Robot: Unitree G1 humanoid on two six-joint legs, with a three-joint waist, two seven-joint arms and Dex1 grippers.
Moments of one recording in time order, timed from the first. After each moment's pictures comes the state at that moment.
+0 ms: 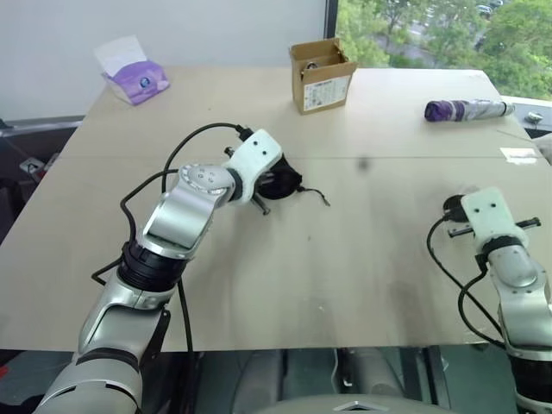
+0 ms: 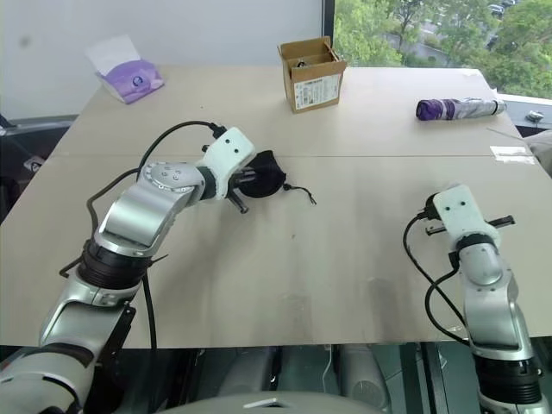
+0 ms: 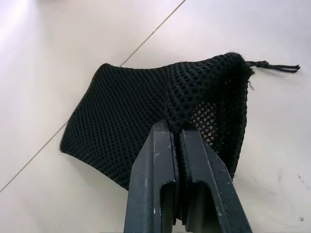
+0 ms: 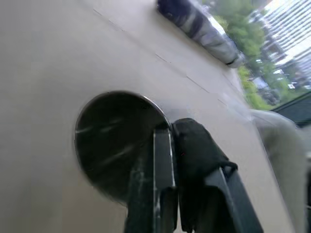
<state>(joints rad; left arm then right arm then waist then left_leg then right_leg) -0.75 0.61 -0.28 -0.21 -0.07 1.04 -0.60 -0.05 -0.48 -0.13 -0.37 -0.25 0.54 0.17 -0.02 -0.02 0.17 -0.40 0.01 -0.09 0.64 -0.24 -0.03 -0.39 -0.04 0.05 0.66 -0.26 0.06</state>
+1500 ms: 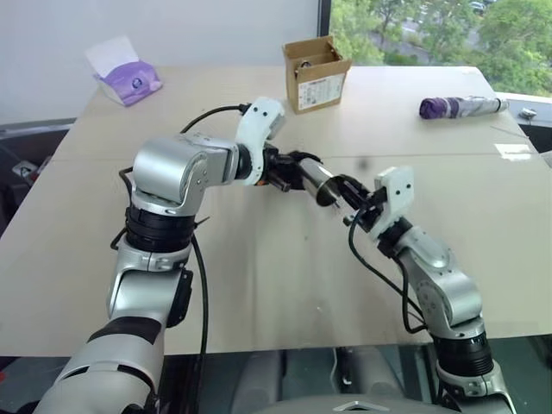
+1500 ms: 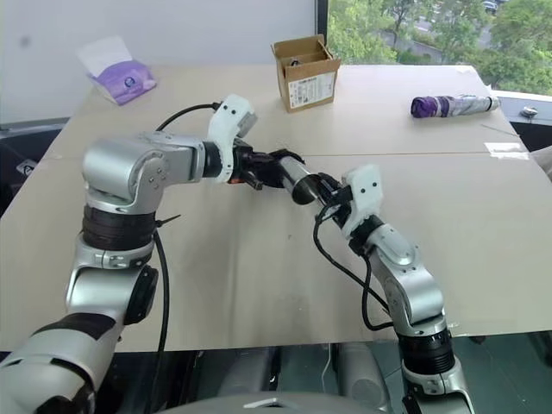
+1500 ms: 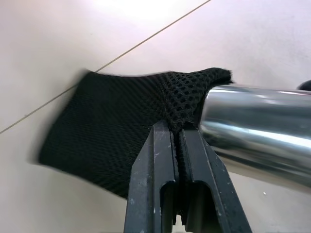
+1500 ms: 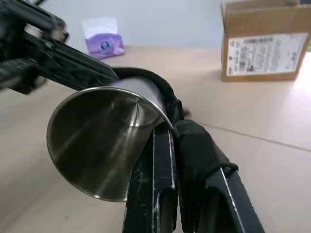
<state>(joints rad) -0.97 0.49 -0.10 -0.09 -0.36 1.38 -0.59 -0.24 -0.12 0.12 -0.39 0.28 0.44 0.34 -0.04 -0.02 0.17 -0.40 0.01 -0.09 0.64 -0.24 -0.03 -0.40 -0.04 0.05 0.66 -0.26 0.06</state>
